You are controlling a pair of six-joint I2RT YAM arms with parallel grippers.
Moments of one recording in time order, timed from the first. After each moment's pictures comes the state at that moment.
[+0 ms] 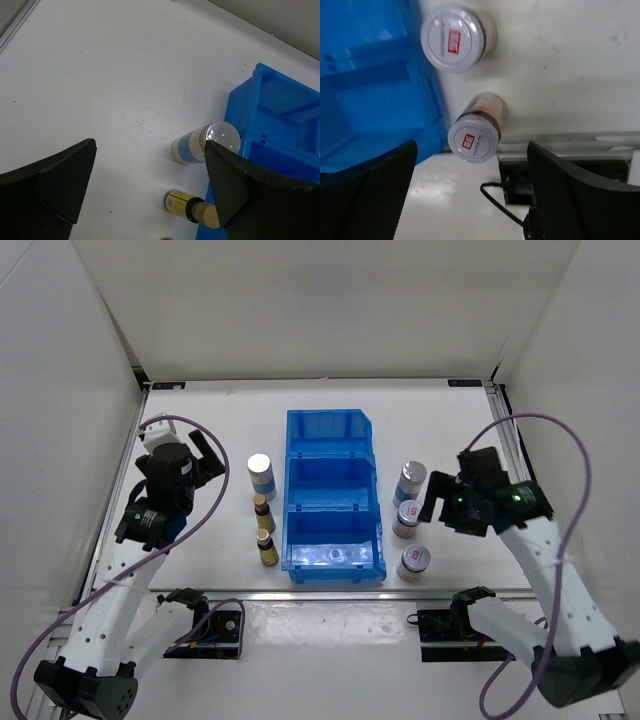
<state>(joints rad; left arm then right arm) -0.28 0.83 0.96 -0.55 -0.46 -0.48 0.31 0.90 1.09 -1.19 0.01 0.49</state>
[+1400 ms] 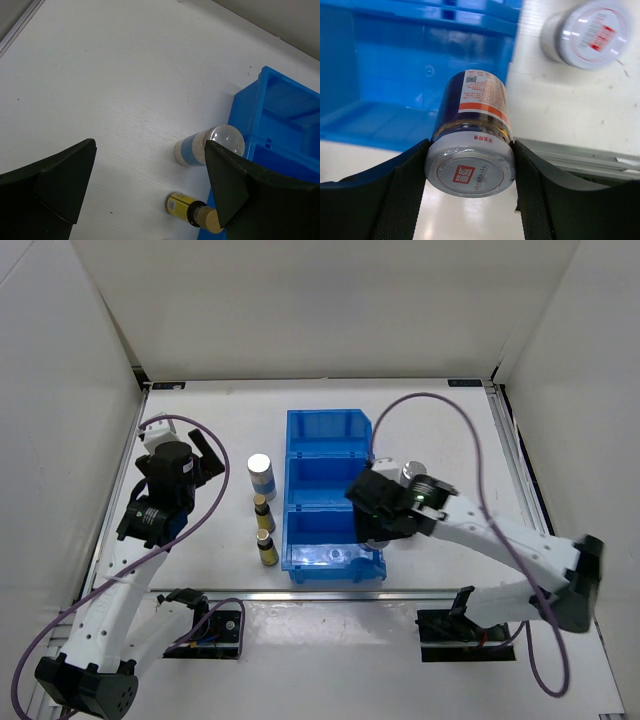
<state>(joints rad) -0.28 0.85 0.96 -0.55 -0.48 -0.49 1.06 1.22 1.24 -1.19 0.33 0.83</state>
